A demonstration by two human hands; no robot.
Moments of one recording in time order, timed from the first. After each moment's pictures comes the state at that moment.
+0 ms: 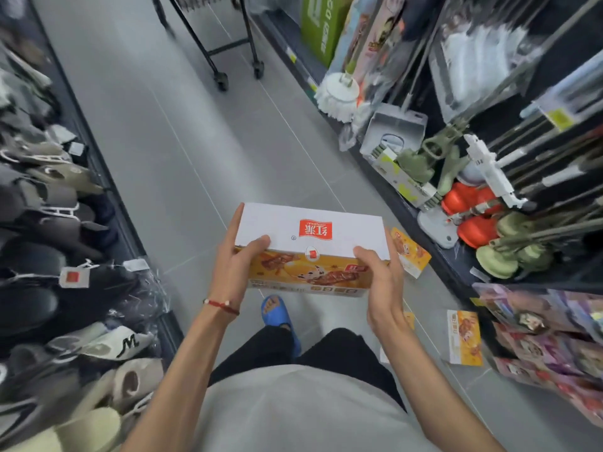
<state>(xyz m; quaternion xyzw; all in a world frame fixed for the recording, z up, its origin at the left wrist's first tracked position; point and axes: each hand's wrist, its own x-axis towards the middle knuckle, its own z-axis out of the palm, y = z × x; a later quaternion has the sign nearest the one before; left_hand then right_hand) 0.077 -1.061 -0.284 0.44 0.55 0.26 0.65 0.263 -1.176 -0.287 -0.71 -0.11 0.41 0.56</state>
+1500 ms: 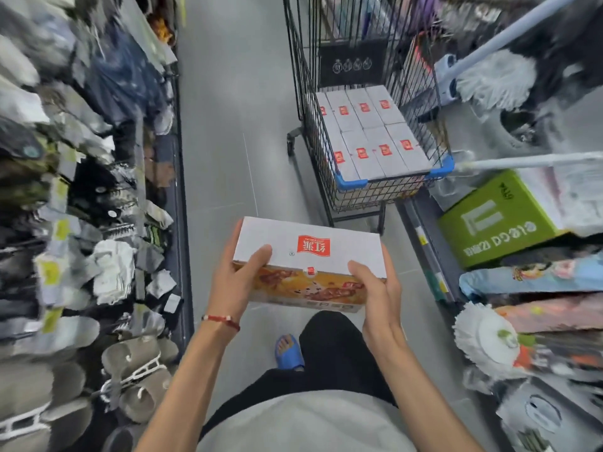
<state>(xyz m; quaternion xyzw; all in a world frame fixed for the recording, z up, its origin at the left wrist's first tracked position) -0.036 -0.201 -0.243 0.38 0.63 0.40 0.55 0.166 -0.248 -0.259 -0.65 -0.21 0.52 0.52</state>
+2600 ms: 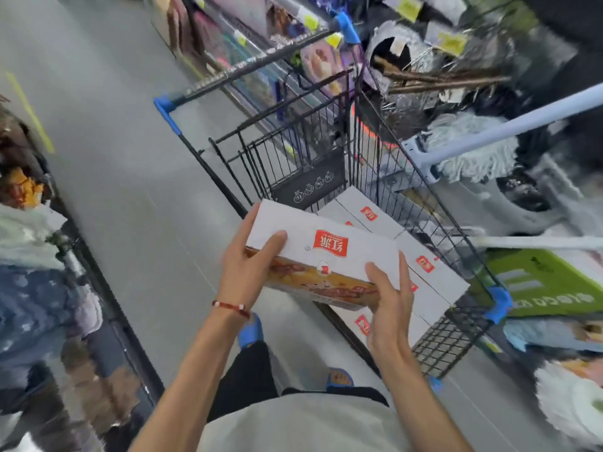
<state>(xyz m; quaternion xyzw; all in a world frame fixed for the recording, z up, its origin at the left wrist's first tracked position) 0.056 0.469 -0.229 0.56 0.50 0.29 0.59 0.195 0.323 -0.268 -0.64 0.04 0.34 0.69</state>
